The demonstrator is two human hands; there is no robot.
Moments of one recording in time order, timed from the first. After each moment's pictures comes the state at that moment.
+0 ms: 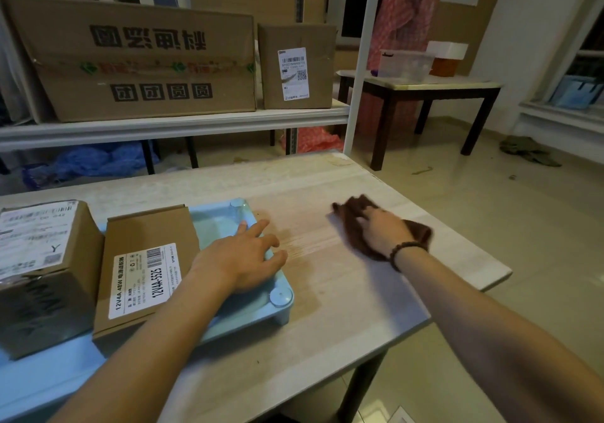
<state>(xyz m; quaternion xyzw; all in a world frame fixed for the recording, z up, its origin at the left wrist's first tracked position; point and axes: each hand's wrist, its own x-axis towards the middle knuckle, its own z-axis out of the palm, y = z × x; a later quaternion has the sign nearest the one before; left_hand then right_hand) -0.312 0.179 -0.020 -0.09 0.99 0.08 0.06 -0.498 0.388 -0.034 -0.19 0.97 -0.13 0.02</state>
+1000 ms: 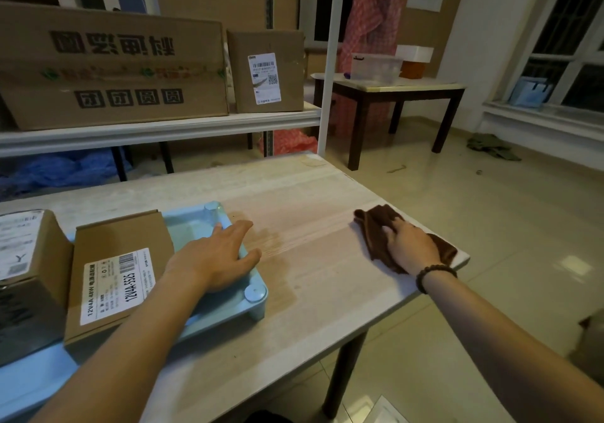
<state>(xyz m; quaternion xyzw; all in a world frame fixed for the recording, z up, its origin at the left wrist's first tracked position) -0.311 0.184 -0.016 -0.13 0.99 0.09 0.04 -0.496 0.490 -0.054 -0.10 0.98 -0.18 -0.04</state>
